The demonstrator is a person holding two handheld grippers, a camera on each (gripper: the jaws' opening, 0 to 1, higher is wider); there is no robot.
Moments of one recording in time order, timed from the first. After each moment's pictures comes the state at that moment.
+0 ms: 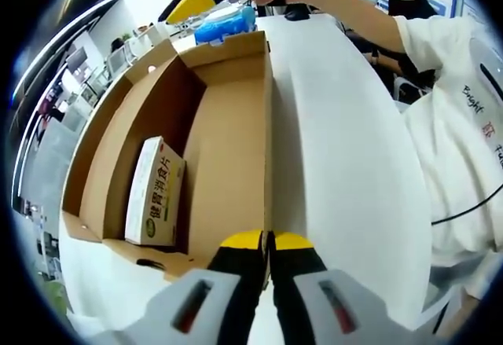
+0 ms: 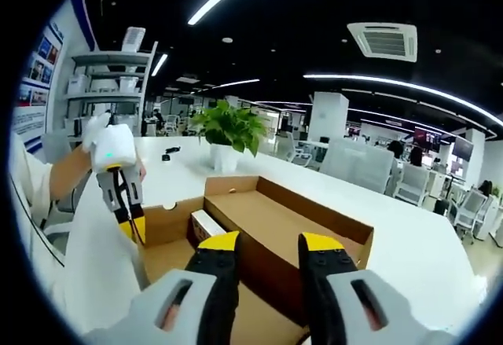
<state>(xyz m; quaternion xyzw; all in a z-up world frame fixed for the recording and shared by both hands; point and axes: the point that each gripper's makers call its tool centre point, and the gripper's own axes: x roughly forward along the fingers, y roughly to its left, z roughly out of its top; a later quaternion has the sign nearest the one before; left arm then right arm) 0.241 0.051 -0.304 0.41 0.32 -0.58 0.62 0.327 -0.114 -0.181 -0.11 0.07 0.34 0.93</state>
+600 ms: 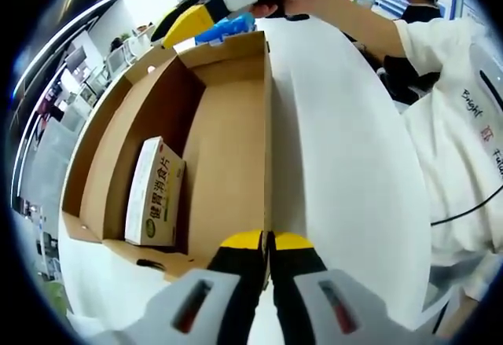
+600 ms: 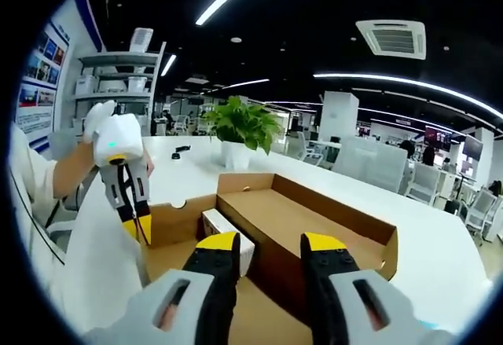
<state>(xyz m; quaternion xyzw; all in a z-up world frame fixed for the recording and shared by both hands) 0.241 0.052 -0.304 0.41 0.32 -0.58 0.62 0.334 -0.087 -0.199 -0.12 0.08 0.37 0.92</state>
